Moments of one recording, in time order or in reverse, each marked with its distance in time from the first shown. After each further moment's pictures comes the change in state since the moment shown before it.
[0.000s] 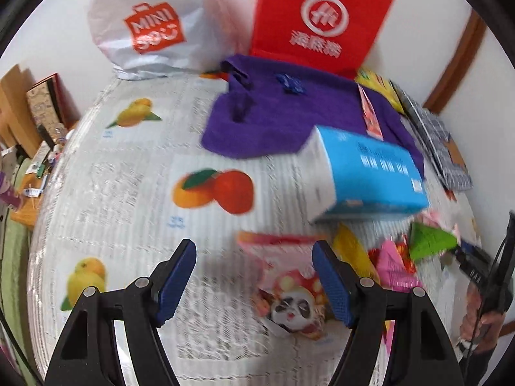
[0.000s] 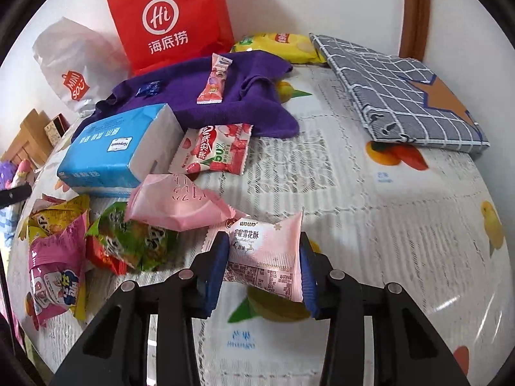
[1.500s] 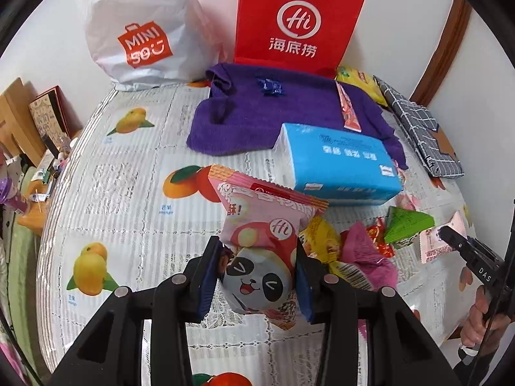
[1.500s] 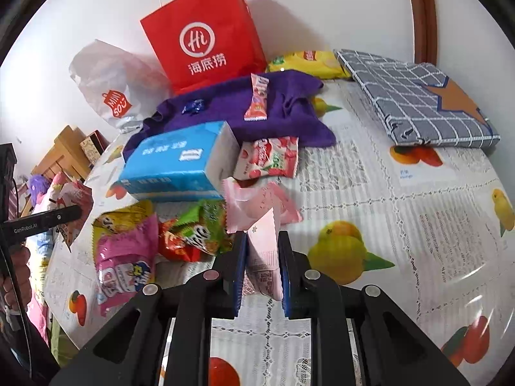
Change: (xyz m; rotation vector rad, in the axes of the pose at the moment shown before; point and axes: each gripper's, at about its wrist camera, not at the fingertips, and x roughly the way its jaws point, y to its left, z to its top) left arm -0.036 -0.027 -0.013 0.026 -0.031 0.007; right arm -0.046 0.020 -0.010 0.028 -0.062 0.164
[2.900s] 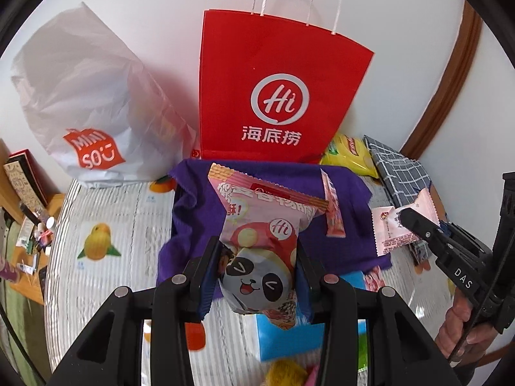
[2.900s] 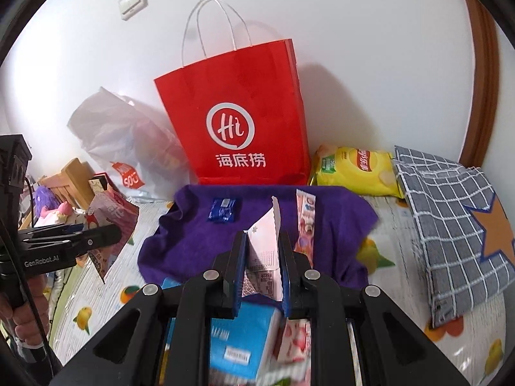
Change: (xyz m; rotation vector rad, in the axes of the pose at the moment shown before) left arm 0.023 -0.028 0.169 0.027 -0.099 -0.059; right arm 0.041 0.065 0.184 -0.103 -0.147 0.041
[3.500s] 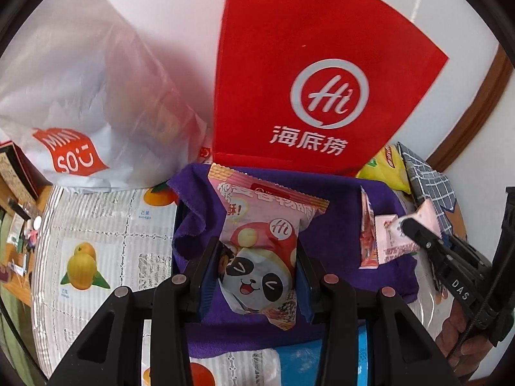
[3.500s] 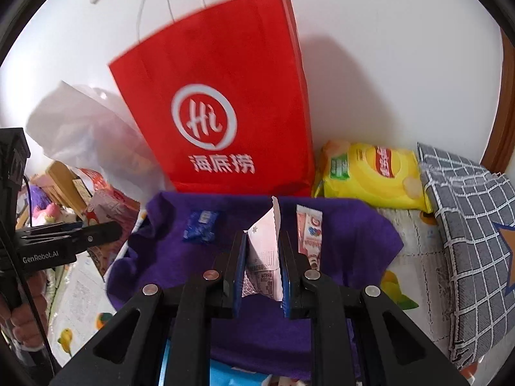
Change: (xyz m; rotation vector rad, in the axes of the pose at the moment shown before) left arm 0.078 0.029 0.036 -0.072 0.075 0.014; right arm 0.093 -0.016 0.026 0.011 0.073 -0.014
